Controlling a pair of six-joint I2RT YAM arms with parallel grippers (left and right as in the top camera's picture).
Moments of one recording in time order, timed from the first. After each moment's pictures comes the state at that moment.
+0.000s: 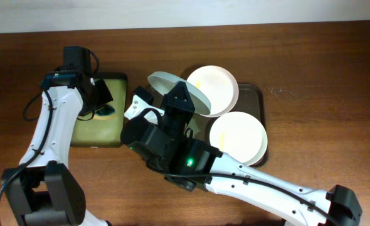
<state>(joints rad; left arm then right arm) 0.05 1.75 1.46 -0.96 -0.03 -0.38 1.09 1.64 1.46 -0.39 1.26 -0.76</state>
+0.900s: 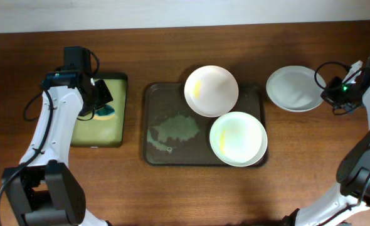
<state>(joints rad) 0.05 1.76 1.46 -0.96 -0.04 -0.38 -0.51 1.94 1.48 -0.78 -0.27 0.14</state>
